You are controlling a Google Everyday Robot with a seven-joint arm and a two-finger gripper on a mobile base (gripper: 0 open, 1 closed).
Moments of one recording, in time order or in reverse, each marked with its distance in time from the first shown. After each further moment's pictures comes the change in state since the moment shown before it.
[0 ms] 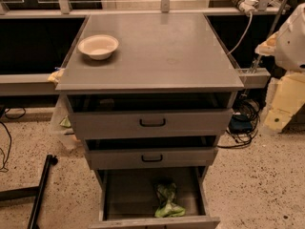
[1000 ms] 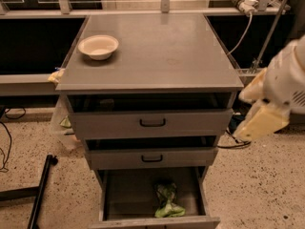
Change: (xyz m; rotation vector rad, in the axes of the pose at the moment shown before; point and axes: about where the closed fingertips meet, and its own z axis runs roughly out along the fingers) arm -0.010 0.035 0.030 0.006 -0.083 0.071
